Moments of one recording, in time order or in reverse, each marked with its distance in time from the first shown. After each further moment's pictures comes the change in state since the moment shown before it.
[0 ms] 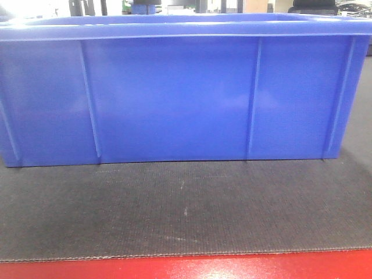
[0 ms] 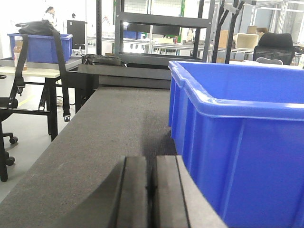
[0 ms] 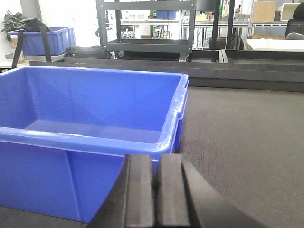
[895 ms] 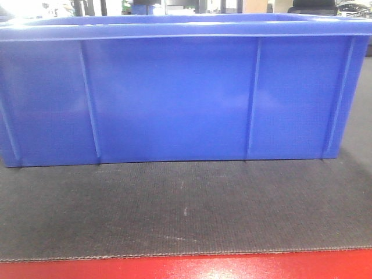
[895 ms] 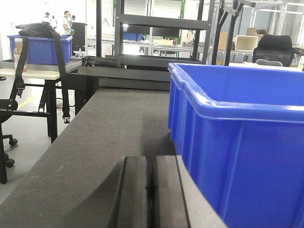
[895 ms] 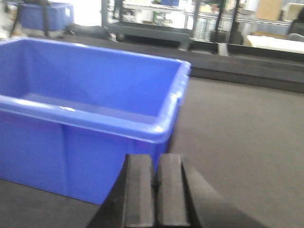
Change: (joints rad) left arm 0.000 0.000 0.000 0.000 -0.010 0.000; right arm -0.086 -0.016 0.025 0.219 0.035 -0.313
